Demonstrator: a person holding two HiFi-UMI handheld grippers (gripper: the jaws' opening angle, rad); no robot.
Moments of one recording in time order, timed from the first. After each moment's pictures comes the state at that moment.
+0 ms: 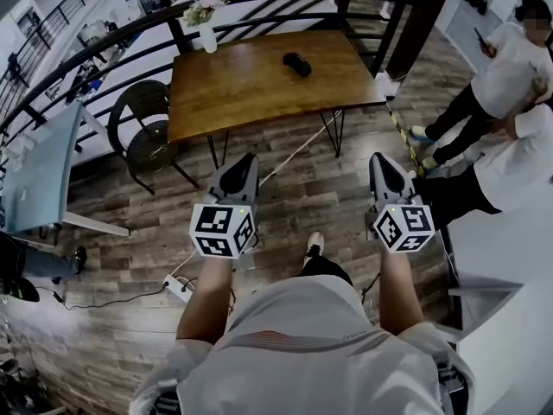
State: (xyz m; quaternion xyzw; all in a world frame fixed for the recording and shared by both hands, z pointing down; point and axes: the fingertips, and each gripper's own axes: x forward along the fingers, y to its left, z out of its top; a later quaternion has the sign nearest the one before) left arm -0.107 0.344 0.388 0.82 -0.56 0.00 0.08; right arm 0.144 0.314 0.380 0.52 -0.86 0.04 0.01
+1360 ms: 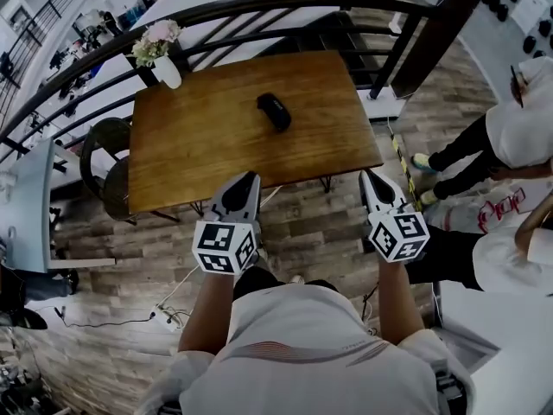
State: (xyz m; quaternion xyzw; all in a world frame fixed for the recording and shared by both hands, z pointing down) left arm -0.026 -0.001 0.439 0.81 -0.57 0.03 0.14; right arm 0.203 -0.042 0.443 0.47 -0.87 0.12 0.08
